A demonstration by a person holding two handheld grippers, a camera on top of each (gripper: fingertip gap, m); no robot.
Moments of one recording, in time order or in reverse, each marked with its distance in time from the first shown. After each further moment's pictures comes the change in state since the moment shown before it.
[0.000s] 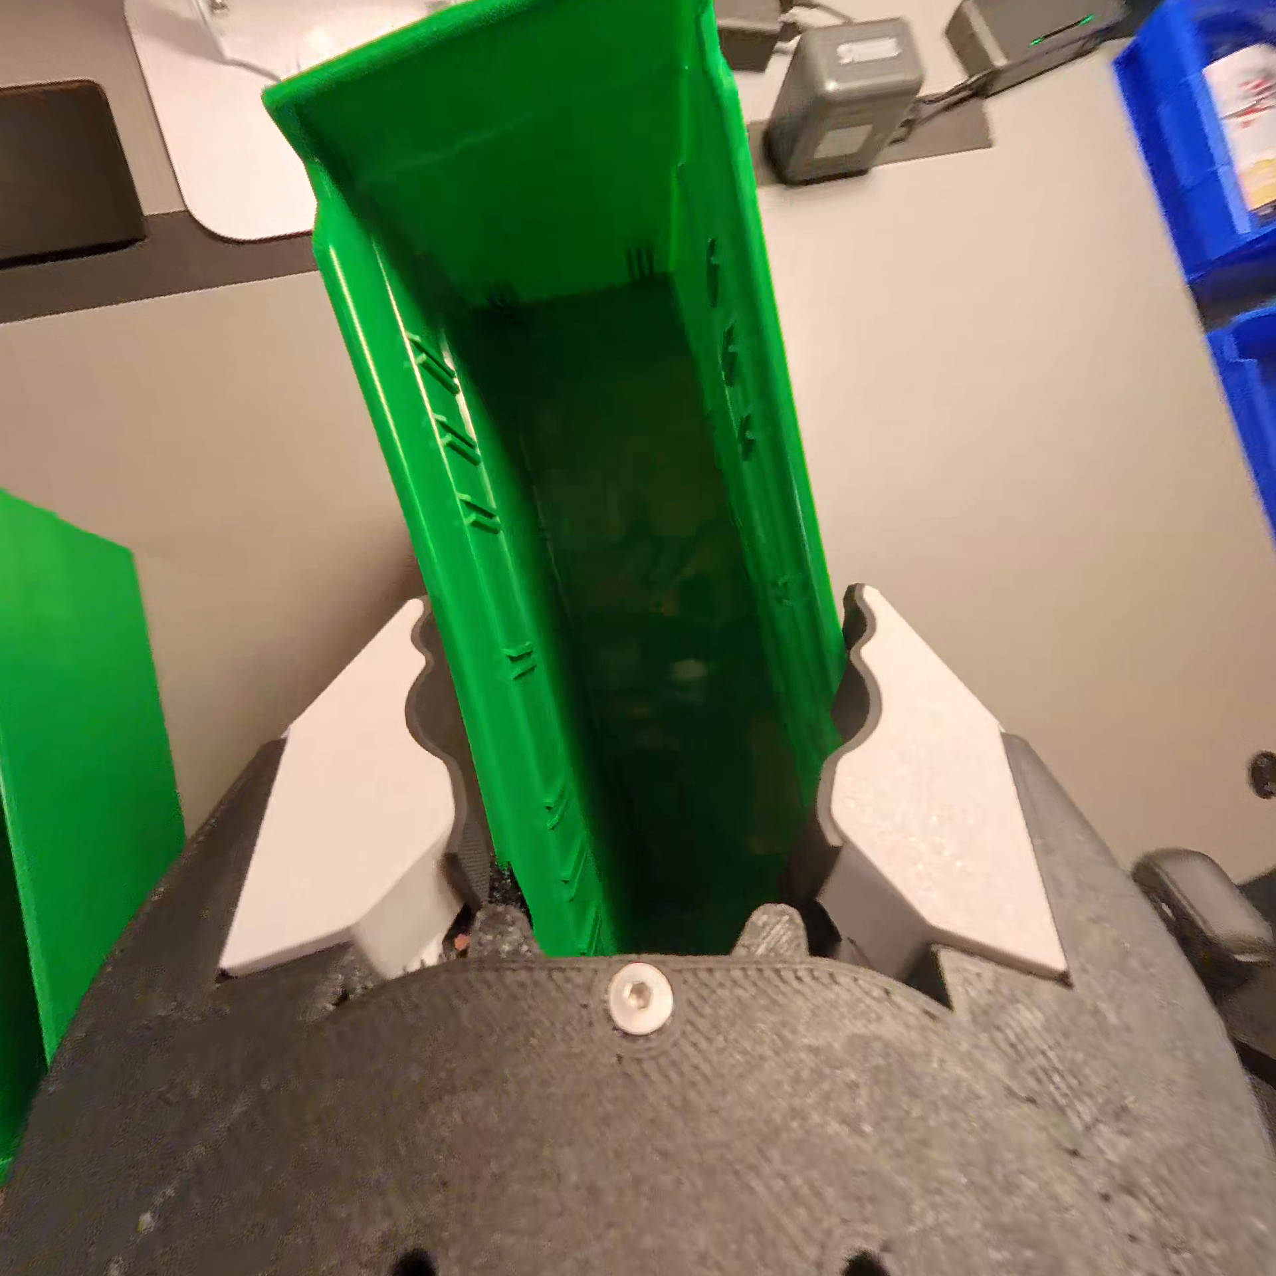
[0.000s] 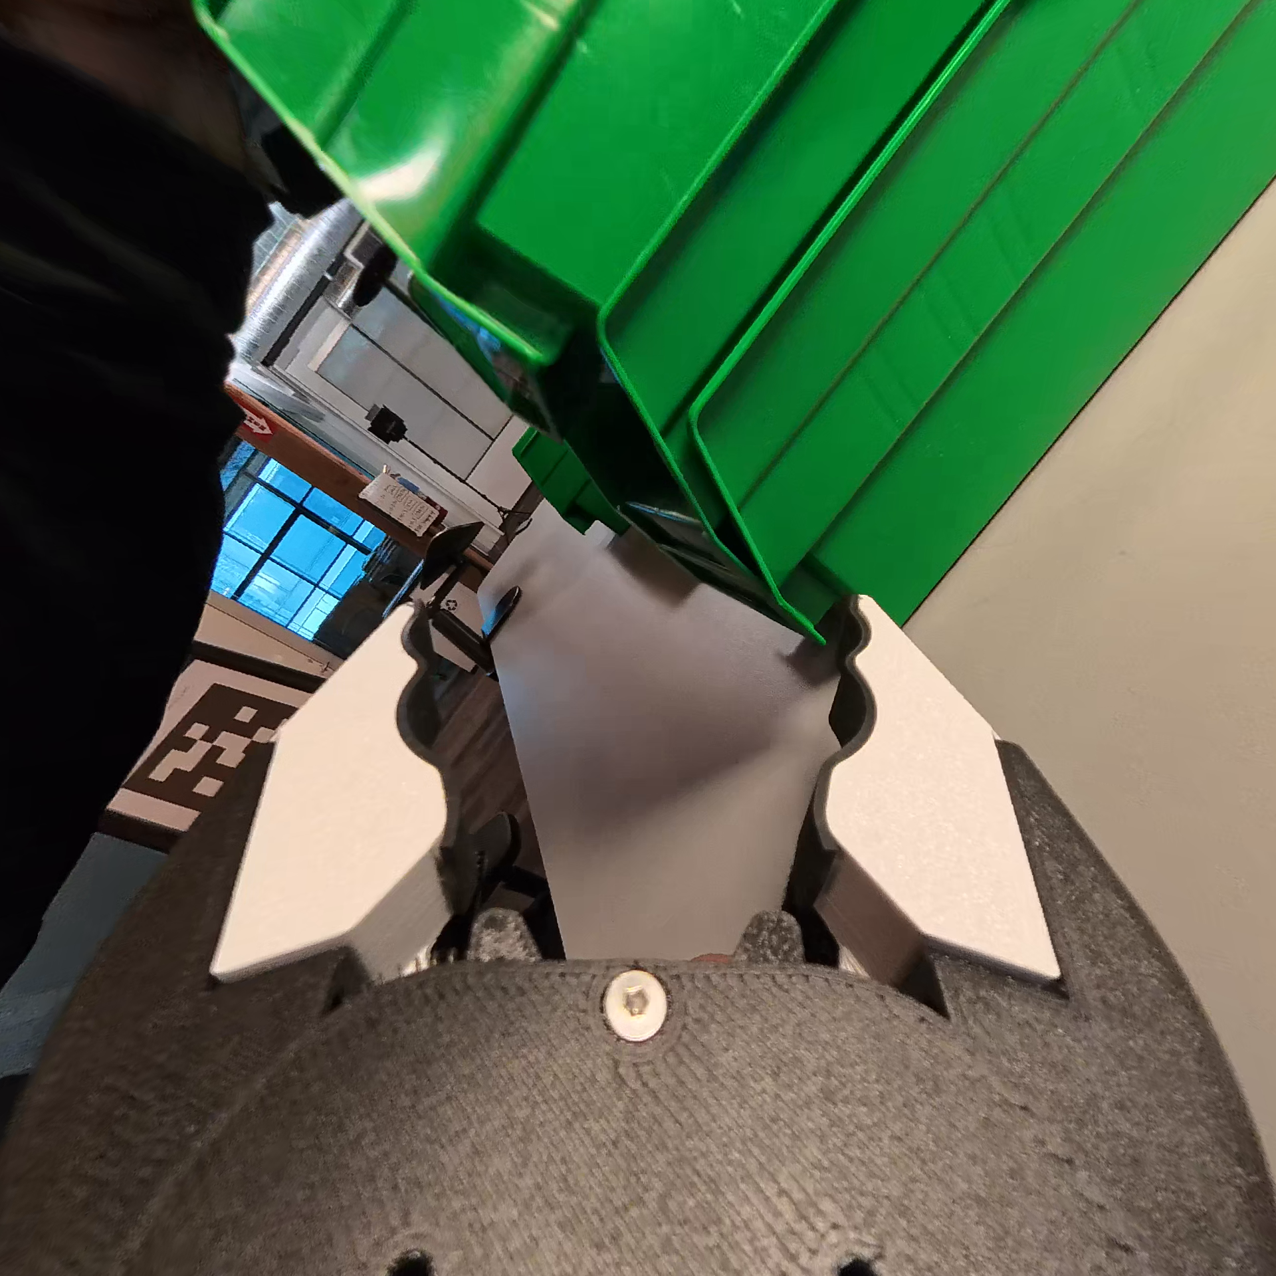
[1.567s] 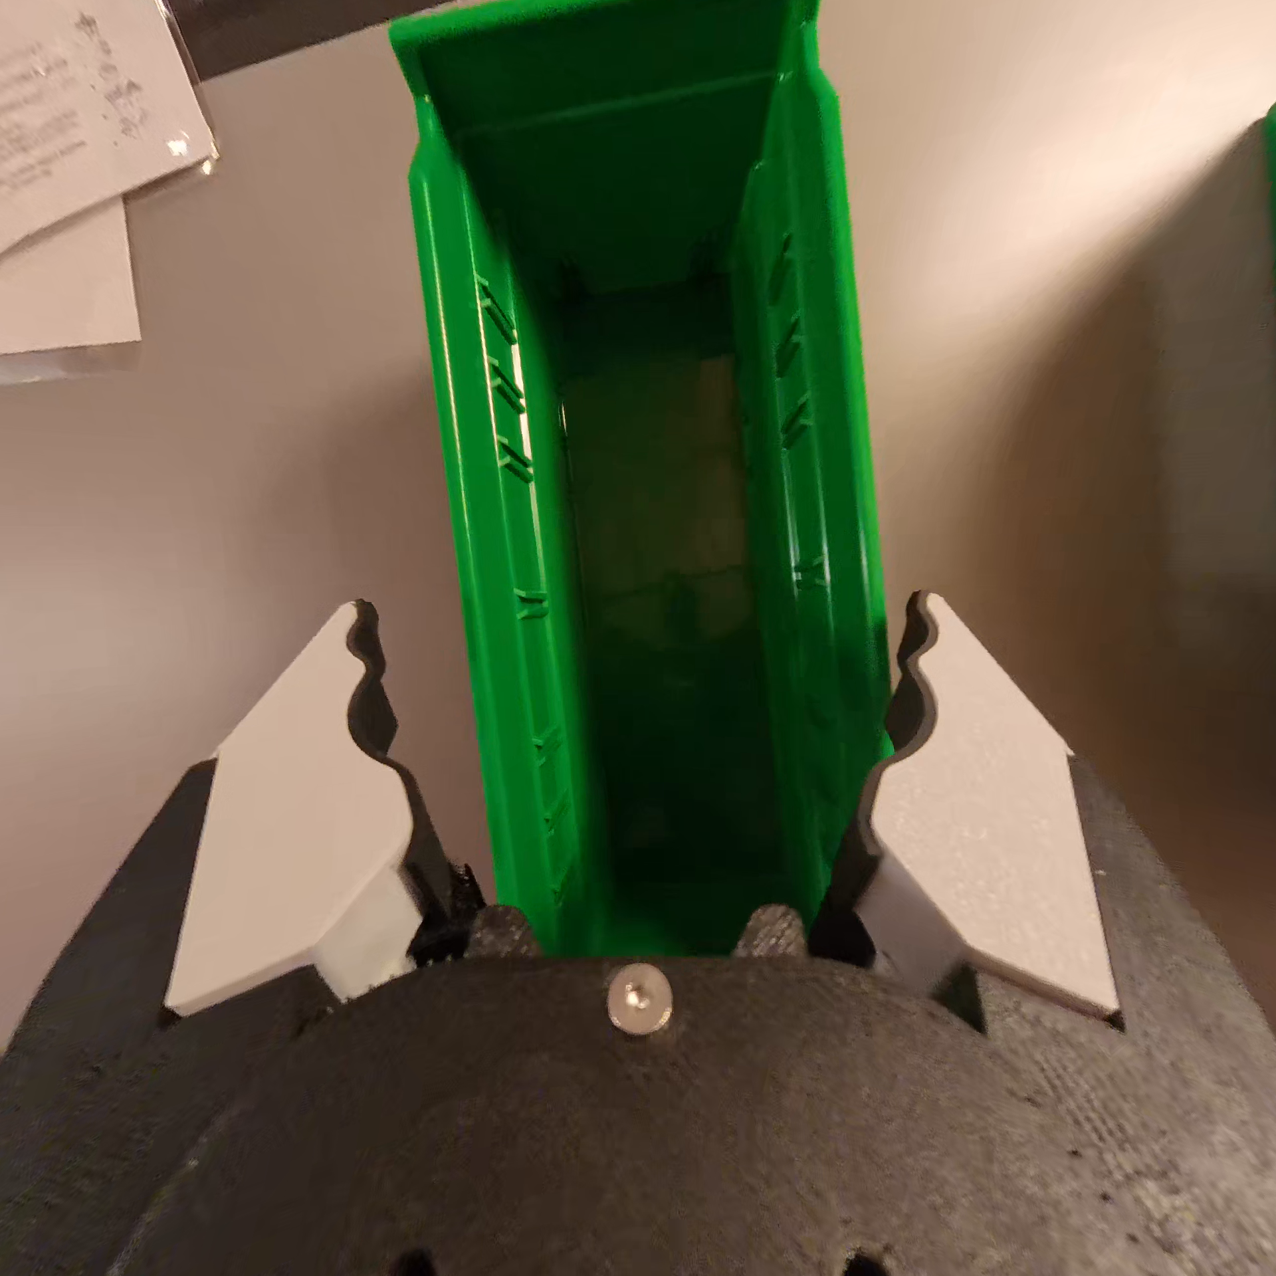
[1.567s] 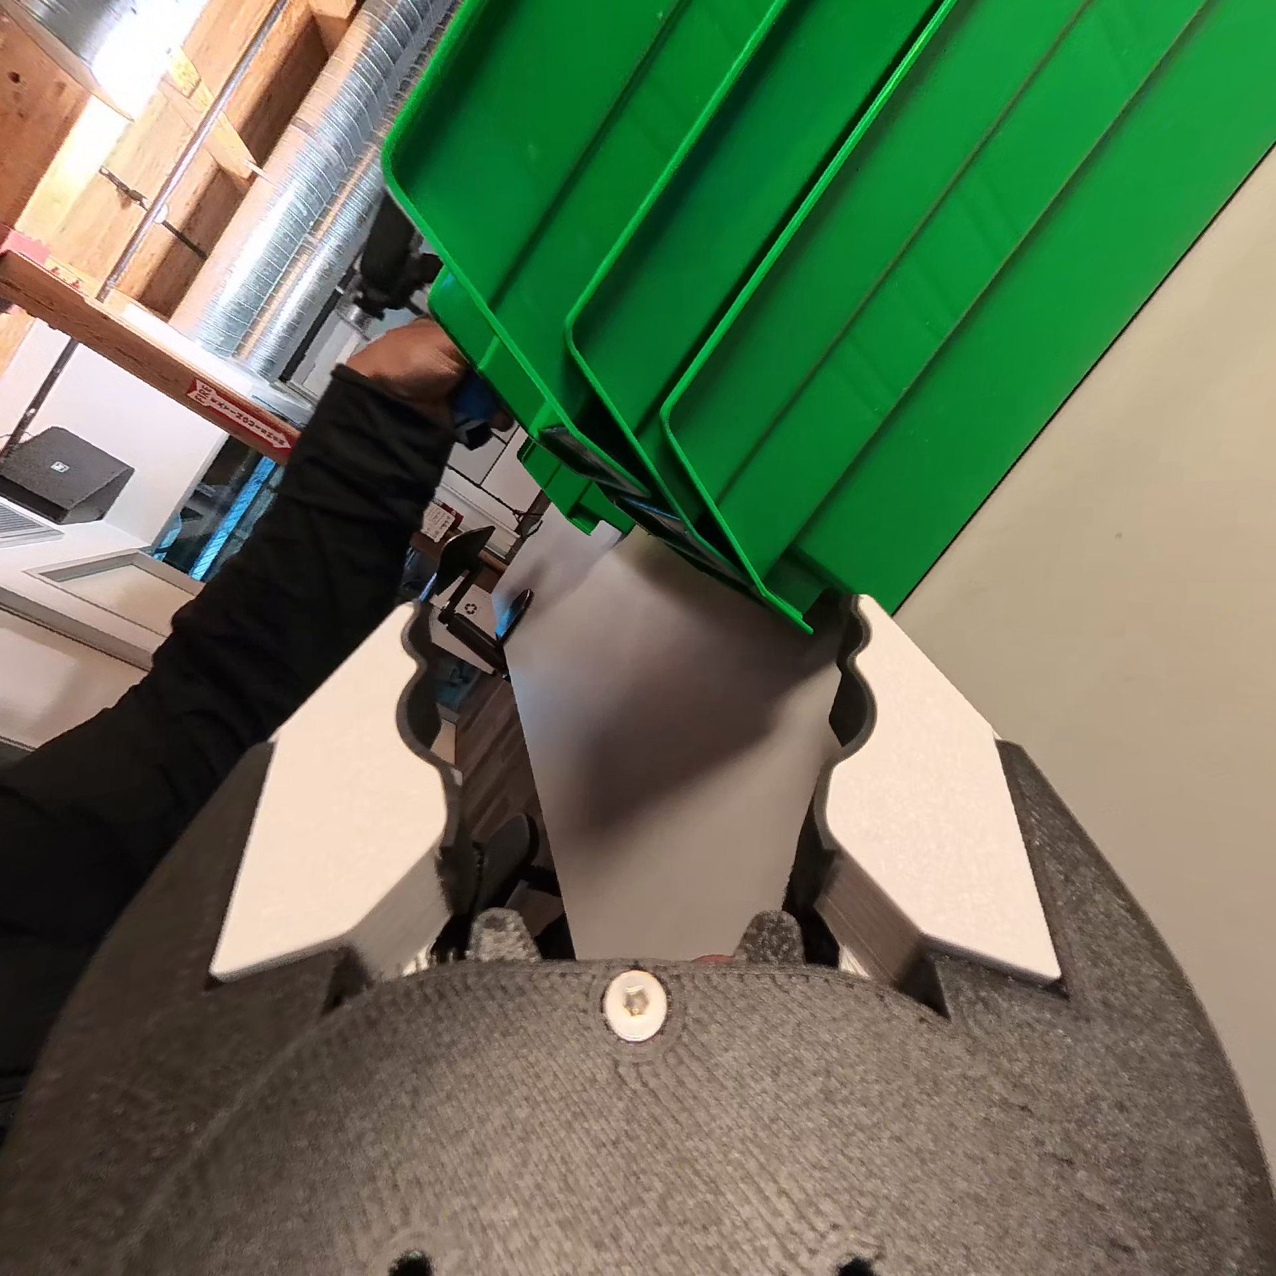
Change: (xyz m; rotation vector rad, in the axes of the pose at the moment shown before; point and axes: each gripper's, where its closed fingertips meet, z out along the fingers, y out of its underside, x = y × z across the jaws) left arm -0.282 0.110 -0.014 -0.125 -0.243 0.034; right arm 0.004 0.000 -0.001 -0.005 -0.011 0.048
